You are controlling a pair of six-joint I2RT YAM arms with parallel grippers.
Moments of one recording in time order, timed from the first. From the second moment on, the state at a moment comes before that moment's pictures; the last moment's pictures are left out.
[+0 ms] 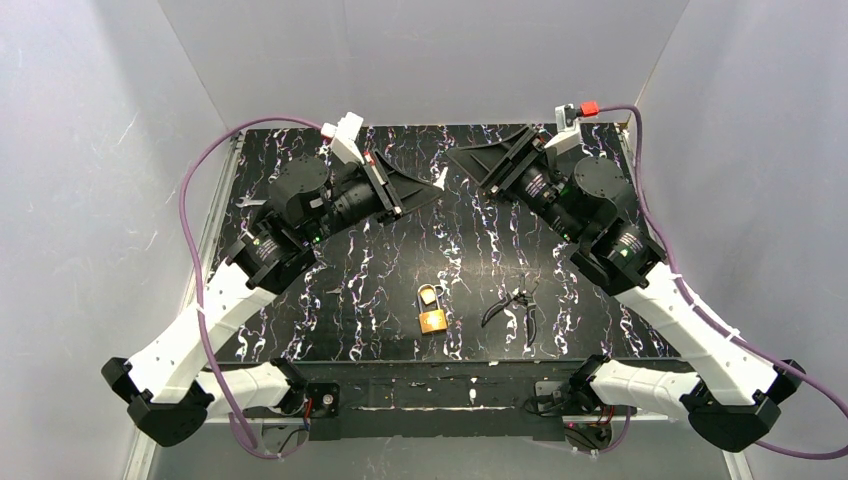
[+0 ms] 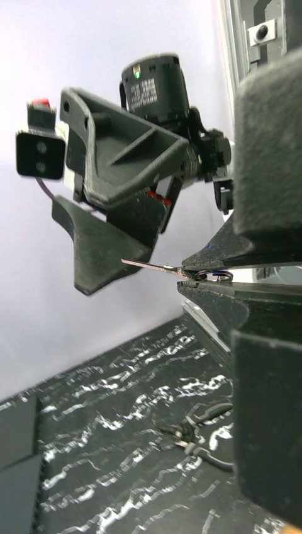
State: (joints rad) left arm -0.77 1.12 1.37 -0.28 0.20 -1.02; right arm 0.80 1.06 1.32 -0.12 0.04 0.97
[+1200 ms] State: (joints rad) left arm -0.92 1.21 1.33 -1.16 0.10 -1.21; right arm 0.80 1.27 1.53 -1.01 0.29 0.78
